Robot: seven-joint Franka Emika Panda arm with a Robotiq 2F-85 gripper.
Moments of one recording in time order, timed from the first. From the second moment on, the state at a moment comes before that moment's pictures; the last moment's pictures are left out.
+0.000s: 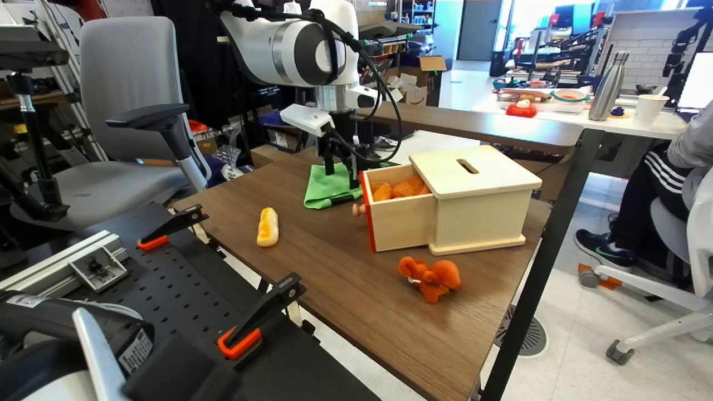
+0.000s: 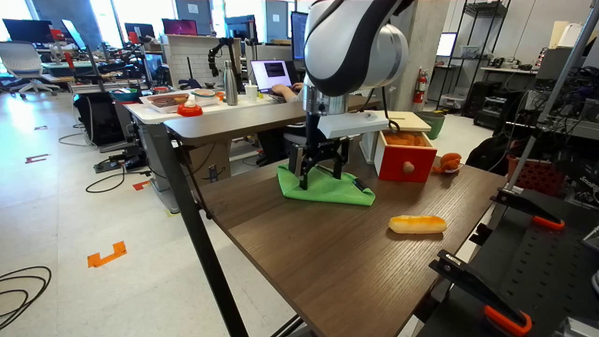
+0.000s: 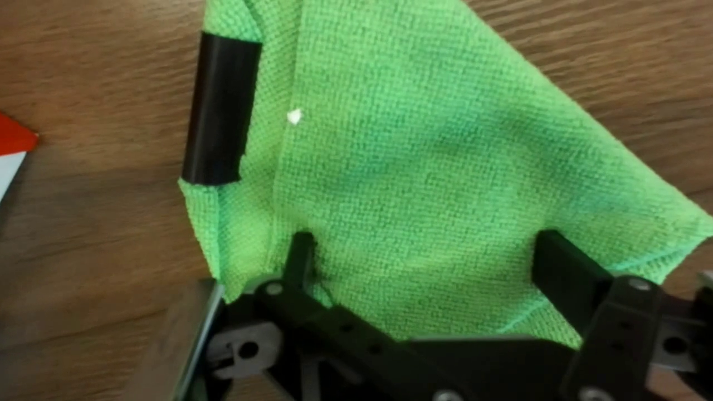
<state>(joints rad) 0.13 0.82 0.01 -1.73 -0.03 2.55 0.27</state>
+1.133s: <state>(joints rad) 0.23 0.75 -0.01 -1.94 -0.06 2.55 0.27</state>
